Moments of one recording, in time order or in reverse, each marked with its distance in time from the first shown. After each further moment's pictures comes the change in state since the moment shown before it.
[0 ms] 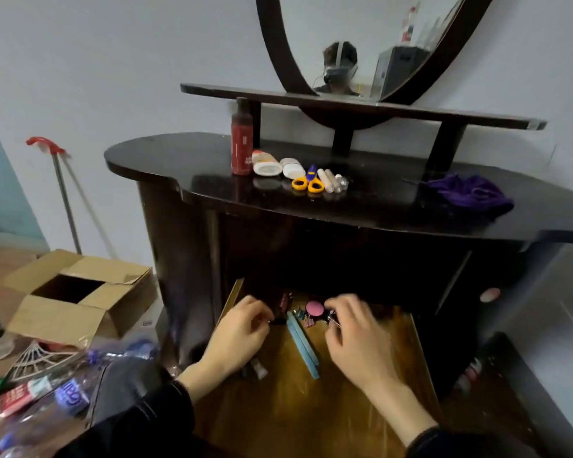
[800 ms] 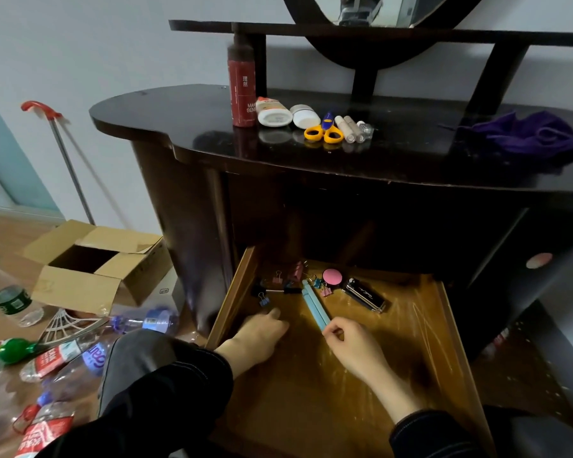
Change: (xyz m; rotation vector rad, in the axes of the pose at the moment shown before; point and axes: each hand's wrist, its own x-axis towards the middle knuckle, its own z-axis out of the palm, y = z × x) left_hand 0.004 -0.064 0.080 0.696 -0.699 0.001; right_hand -0.027 0.030 0.099 0.311 -0.521 0.419
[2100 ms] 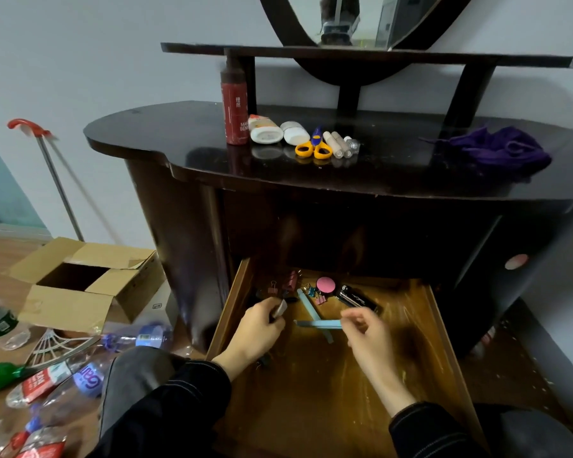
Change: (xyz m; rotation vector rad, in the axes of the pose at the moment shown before) left_hand -0.013 0.000 -0.020 -0.950 0.439 -0.105; right_hand -0.024 -0.015 -0.021 0.579 0.369 0.071
